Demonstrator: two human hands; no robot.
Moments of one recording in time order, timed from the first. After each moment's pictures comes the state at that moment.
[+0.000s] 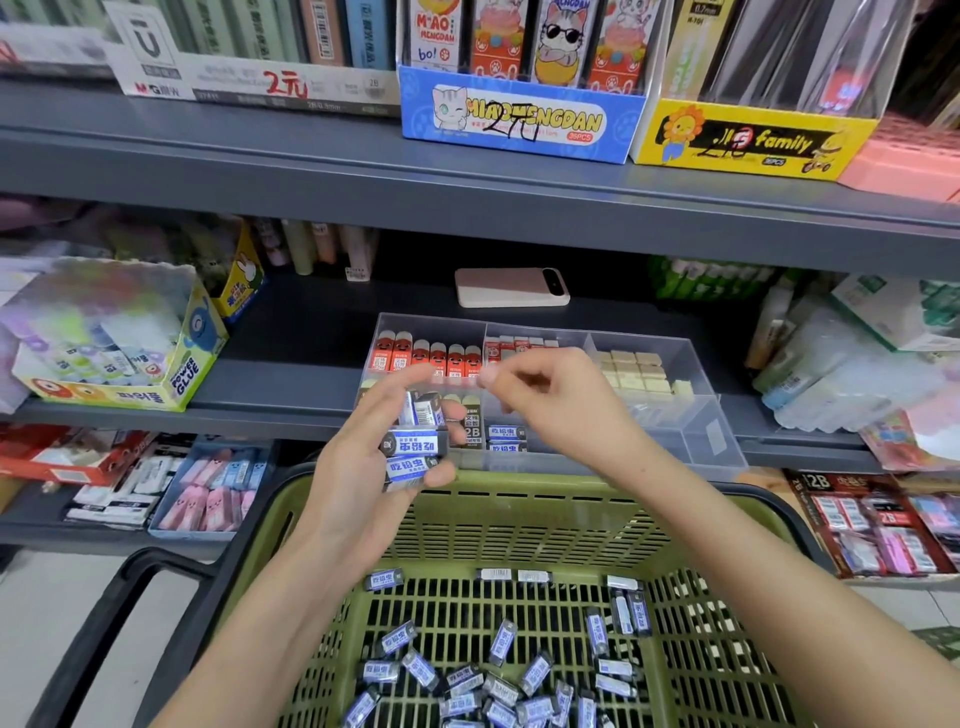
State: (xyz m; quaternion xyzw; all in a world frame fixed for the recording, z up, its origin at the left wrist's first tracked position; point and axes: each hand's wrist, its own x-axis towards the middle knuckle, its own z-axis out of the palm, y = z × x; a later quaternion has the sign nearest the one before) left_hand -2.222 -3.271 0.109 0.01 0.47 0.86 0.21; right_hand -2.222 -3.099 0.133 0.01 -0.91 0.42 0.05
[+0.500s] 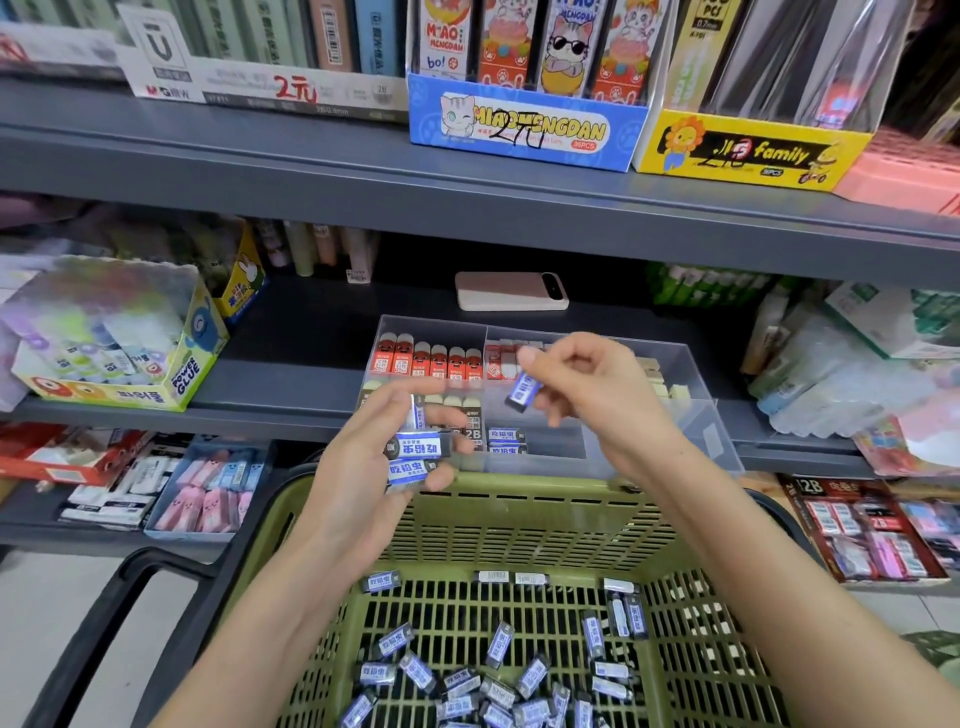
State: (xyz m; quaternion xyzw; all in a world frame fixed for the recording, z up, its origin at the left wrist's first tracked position) left_hand -2.222 -3.273 0.110 0.02 0.51 0.83 0.21; right_hand -2.222 -3.080 0.132 -0.12 -0.75 0.65 0.06
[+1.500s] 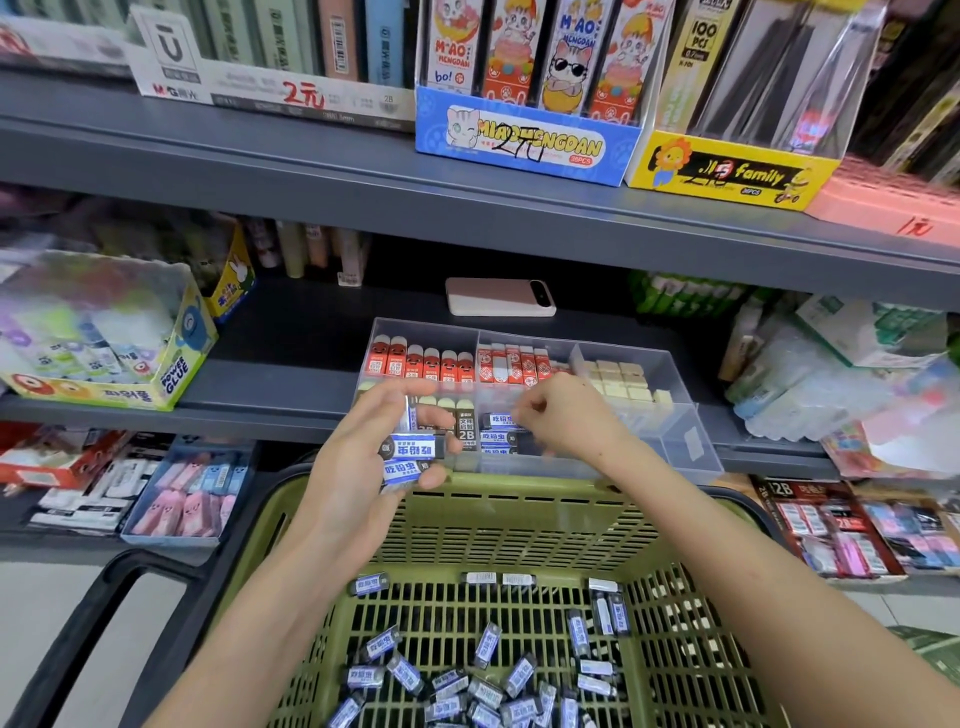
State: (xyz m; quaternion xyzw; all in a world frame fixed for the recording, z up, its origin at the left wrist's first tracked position) left_hand -2.221 -3.276 0.112 0.02 0.51 0.83 0.20; right_hand -2.240 -3.078 0.107 -0.10 -0.98 0.18 -0.08
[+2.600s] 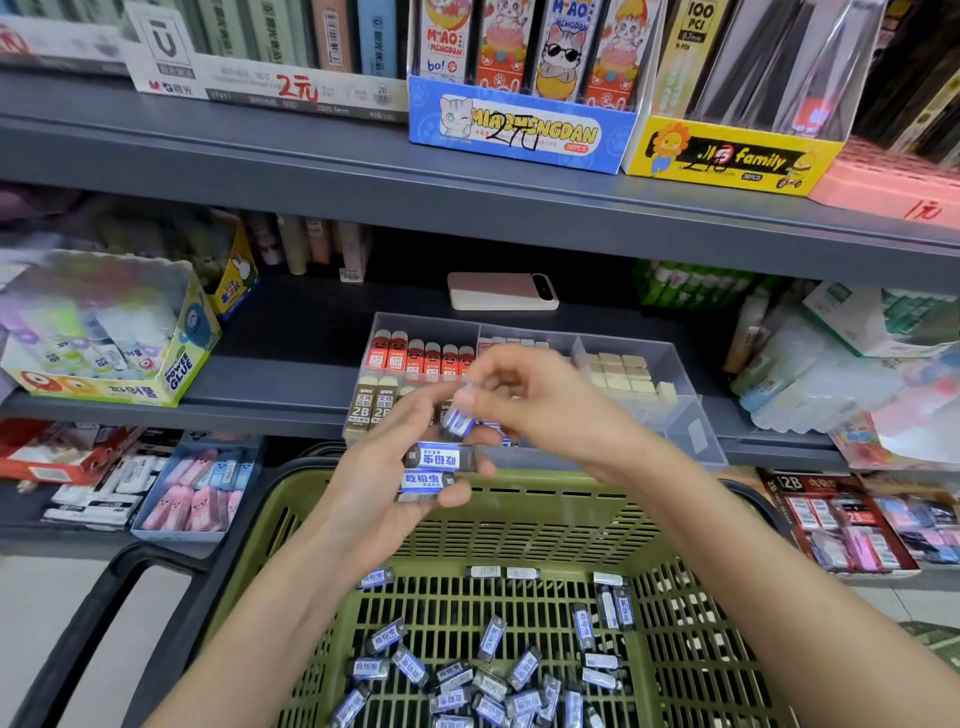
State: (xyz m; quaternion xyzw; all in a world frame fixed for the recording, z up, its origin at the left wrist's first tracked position) left_hand -2.216 -3.269 0.107 0.03 0.46 0.84 0.30; right_hand -2.212 -3.110 0.151 0.05 -0.83 0.55 -0.06
